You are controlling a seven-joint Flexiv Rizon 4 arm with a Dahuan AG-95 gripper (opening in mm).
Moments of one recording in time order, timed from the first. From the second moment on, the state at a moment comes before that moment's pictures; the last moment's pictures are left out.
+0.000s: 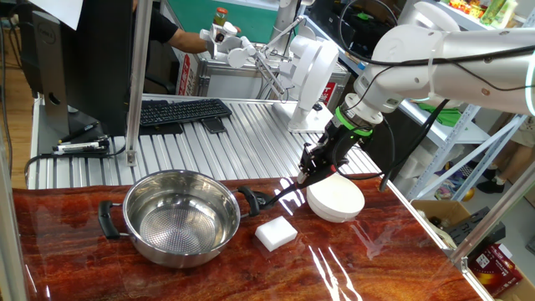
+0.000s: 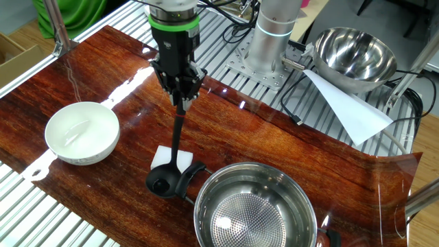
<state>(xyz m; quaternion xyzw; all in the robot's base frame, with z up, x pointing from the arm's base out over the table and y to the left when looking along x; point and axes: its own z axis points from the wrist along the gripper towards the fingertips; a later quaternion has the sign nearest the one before) 0.537 -0.022 0.238 0.02 0.99 0.08 0.06</state>
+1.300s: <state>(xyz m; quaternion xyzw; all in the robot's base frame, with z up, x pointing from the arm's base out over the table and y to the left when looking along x) 0.560 -0.017 0.236 0.03 0.99 0.07 0.07</state>
